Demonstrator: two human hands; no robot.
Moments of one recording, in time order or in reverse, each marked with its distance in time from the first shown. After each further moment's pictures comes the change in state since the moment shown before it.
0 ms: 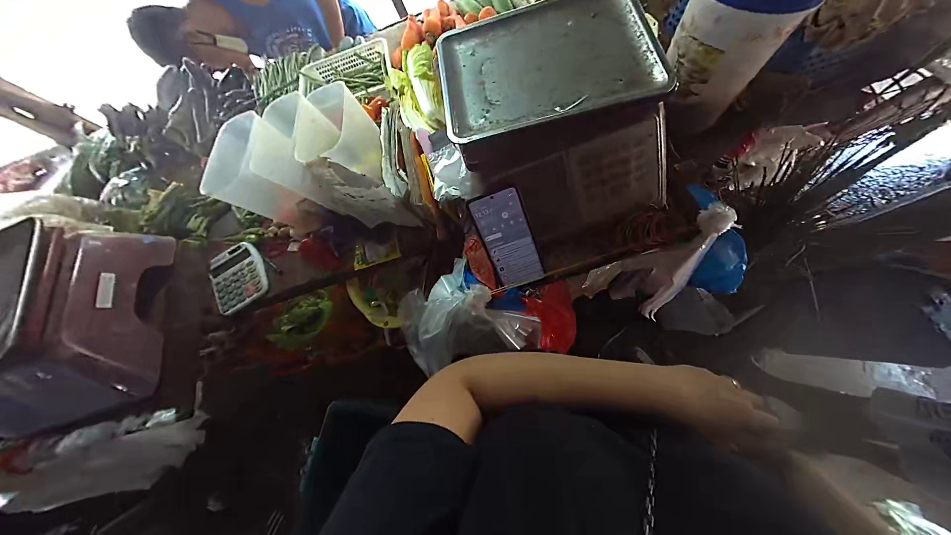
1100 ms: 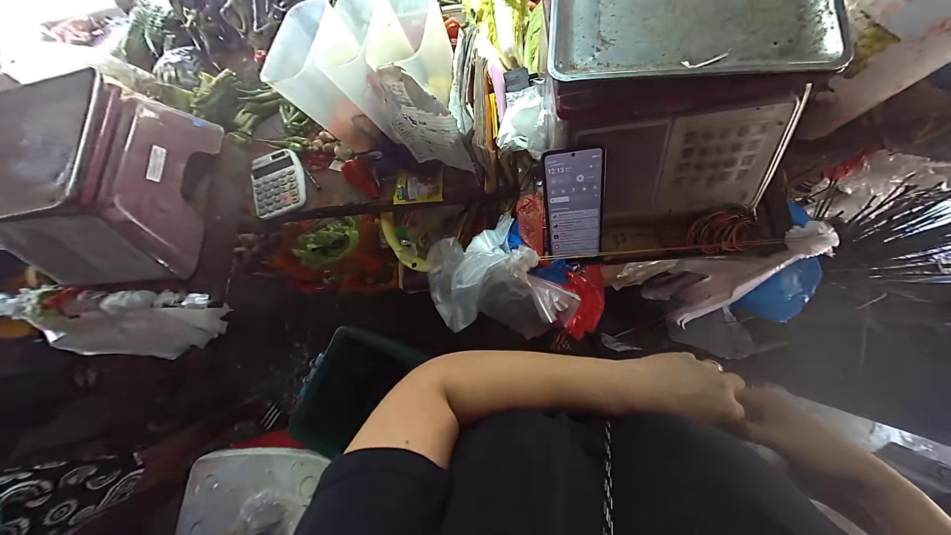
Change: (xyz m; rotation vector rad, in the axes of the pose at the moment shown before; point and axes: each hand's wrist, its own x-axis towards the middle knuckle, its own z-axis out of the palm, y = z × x) left_hand -0.059 -0.012 0.021 0.030 0.293 -0.160; right_hand 0.091 -0.019 -0.022 0.421 -0.322 -0.240
